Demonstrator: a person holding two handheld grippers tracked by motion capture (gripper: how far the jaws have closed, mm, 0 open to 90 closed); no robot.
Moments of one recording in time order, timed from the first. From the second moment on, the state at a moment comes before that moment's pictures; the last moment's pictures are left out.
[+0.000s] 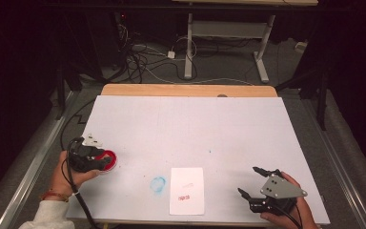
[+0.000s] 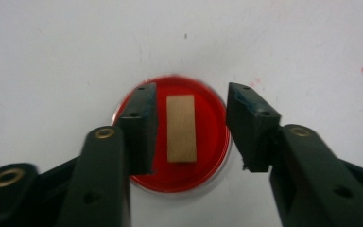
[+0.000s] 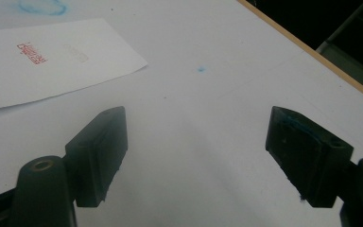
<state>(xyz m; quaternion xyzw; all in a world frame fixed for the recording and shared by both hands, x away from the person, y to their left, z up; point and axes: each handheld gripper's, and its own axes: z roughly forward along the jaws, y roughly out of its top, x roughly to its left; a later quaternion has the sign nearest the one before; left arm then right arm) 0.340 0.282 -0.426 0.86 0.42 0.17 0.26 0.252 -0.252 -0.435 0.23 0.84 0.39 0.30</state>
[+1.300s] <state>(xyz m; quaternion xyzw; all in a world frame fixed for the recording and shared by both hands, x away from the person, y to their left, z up) 0.258 0.208 -0.440 0.80 0.29 0.32 0.42 0.245 -0.258 -0.439 0.26 0.81 0.41 0.34</state>
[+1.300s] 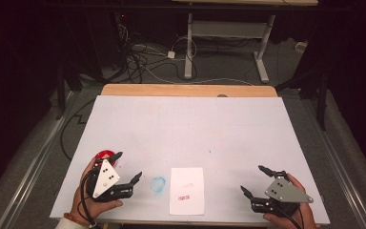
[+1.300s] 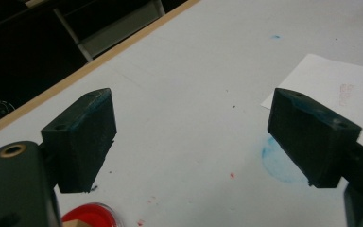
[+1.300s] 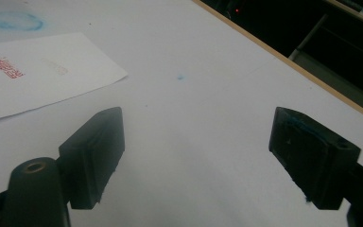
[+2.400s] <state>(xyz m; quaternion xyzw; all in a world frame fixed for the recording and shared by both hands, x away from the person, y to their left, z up) 0.253 0.204 -0.452 0.82 0.28 0.30 0.40 0.239 -0.259 -0.433 0.26 0.80 0.41 0.36</state>
